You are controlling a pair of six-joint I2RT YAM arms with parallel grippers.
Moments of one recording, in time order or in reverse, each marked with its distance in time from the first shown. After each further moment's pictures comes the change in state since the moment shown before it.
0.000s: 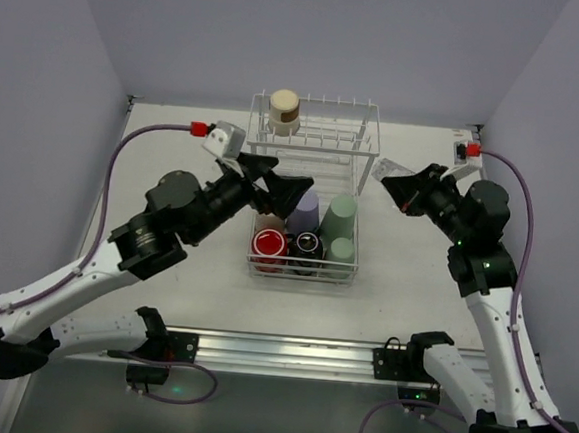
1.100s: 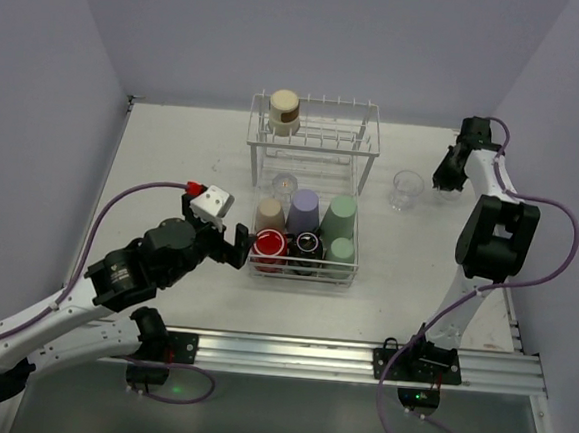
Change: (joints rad) left arm 0.000 -0.393 -0.357 -0.469 -0.210 0.186; right arm -0.343 1.190 0.737 -0.537 0.519 -0.256
